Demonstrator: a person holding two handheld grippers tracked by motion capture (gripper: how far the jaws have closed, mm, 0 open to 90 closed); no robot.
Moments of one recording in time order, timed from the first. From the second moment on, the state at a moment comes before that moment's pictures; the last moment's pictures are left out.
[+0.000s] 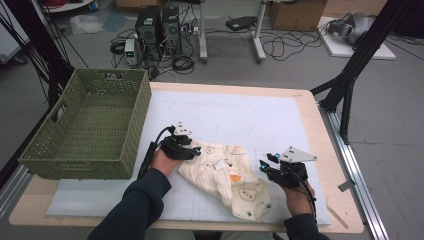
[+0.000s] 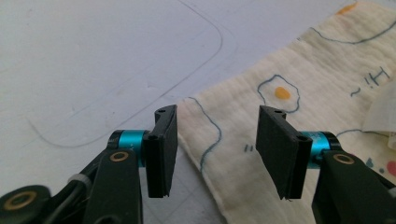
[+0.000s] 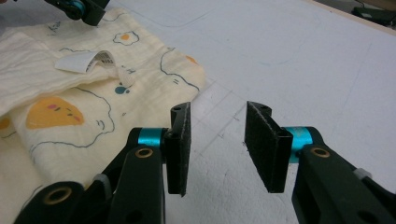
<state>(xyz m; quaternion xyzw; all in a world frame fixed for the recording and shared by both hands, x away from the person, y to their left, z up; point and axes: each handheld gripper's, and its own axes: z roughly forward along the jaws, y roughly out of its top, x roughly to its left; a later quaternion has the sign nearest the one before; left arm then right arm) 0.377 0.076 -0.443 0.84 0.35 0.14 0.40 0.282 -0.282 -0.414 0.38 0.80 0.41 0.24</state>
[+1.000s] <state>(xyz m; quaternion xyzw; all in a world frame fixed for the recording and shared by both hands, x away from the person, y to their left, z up) 0.336 0.119 -0.436 0.80 0.34 0.19 0.45 0.337 -0.224 -0.436 0.39 0.83 0.34 0.22</state>
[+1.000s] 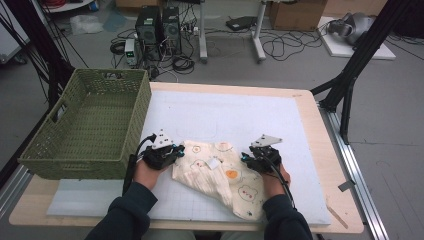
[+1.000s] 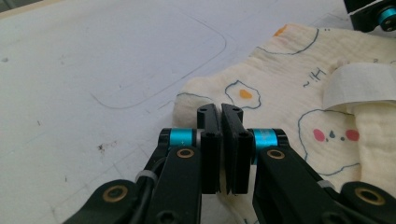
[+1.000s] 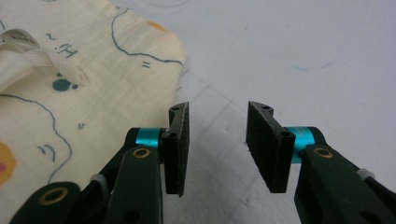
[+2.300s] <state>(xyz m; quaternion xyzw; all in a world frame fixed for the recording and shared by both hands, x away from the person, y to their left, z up) 0.333 0.123 -0.433 0.80 0.34 0.19 0.46 0.313 -0.170 -0.428 0.27 0.87 0.36 0.18</state>
